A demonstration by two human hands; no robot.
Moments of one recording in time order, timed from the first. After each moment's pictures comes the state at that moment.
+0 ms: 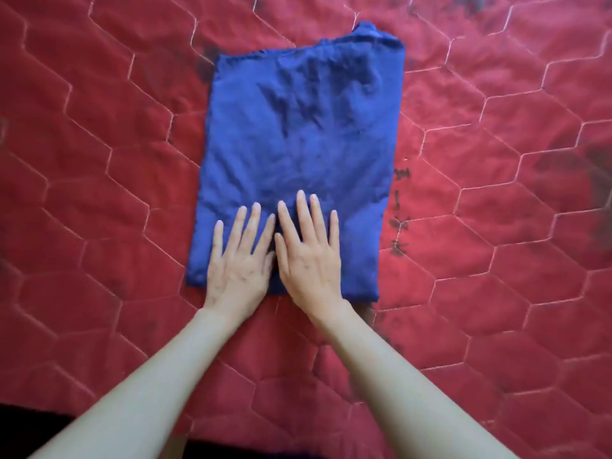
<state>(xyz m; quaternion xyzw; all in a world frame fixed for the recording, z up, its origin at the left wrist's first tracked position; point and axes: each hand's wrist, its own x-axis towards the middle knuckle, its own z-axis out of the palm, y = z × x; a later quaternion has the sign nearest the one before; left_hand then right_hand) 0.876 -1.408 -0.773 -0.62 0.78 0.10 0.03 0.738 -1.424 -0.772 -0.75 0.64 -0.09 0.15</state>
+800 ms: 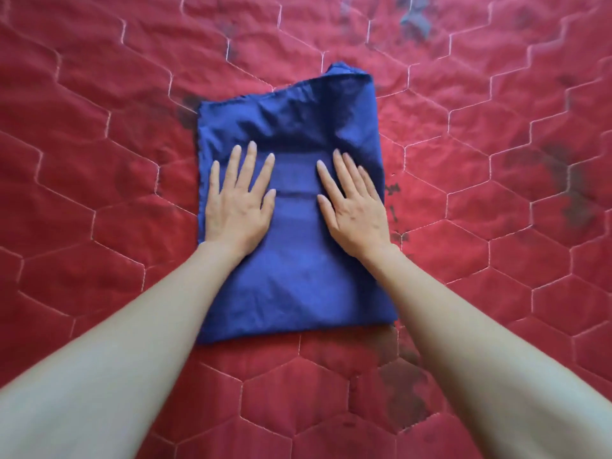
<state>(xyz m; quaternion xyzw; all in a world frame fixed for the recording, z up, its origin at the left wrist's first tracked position) 0.887 -1.558 -0.796 -0.58 0.81 0.10 -0.01 0.676 -1.523 -0.791 -0.74 0.67 -0.02 0.04</state>
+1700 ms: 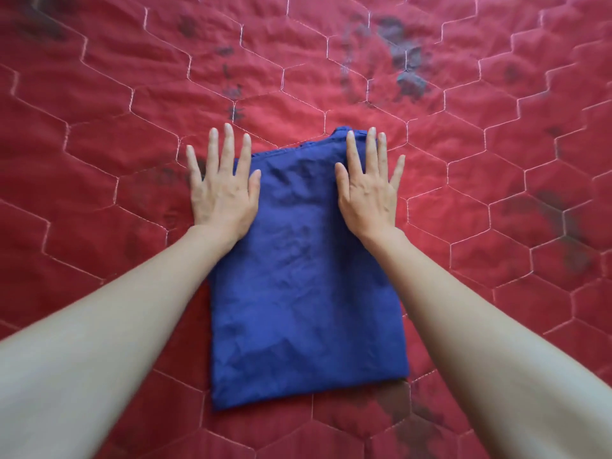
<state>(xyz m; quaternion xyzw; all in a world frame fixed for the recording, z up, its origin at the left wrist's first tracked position) 0.893 -1.667 -0.769 -0.62 0.78 0.08 -0.01 0.676 -1.633 -0.758 -0.62 0.78 -0.02 0.06</state>
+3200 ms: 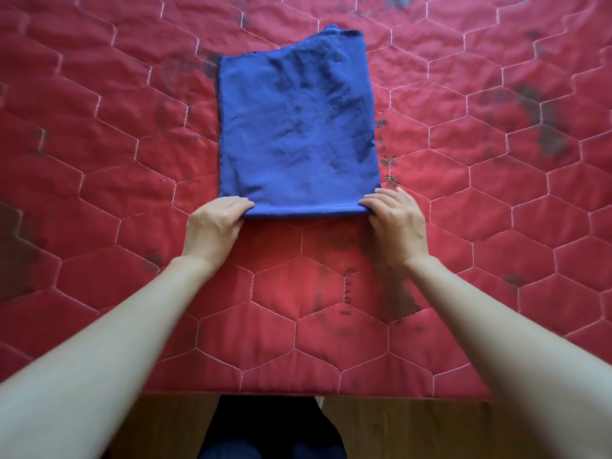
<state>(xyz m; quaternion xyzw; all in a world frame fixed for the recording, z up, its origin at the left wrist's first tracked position) 0.954 -1.400 -0.746 -0.50 0.83 0.11 -0.19 0.648 -1.356 -0.751 -0.74 0.65 -0.20 0.03</state>
